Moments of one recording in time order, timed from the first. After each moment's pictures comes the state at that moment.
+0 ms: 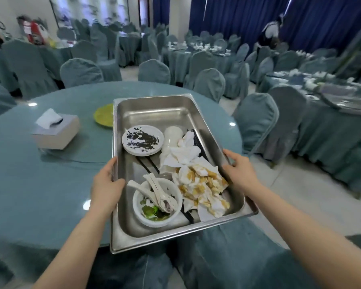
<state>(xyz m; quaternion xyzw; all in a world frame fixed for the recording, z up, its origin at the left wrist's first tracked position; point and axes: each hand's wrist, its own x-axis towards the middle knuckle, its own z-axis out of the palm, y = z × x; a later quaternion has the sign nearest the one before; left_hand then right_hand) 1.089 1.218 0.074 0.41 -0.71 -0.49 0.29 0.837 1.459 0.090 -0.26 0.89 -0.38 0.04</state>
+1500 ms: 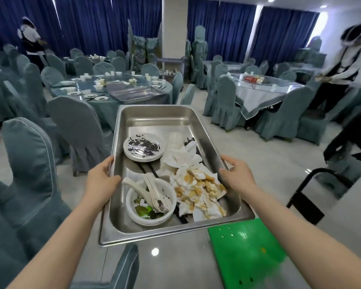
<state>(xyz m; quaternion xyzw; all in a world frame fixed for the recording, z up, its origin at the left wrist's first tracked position) 0.611 1.822 0.126 -0.01 -0.84 -0.54 0.08 0.681 2.161 0.118 0.21 0.86 -0.43 -0.15</state>
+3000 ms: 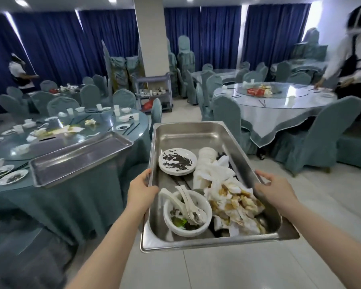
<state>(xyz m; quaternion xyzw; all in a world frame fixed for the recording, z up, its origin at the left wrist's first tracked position) -0.194 2.384 0.121 -0.07 -0.81 -0.58 -0.01 -0.059 2.711 0.096 0.31 0.85 -0.39 -0.19</state>
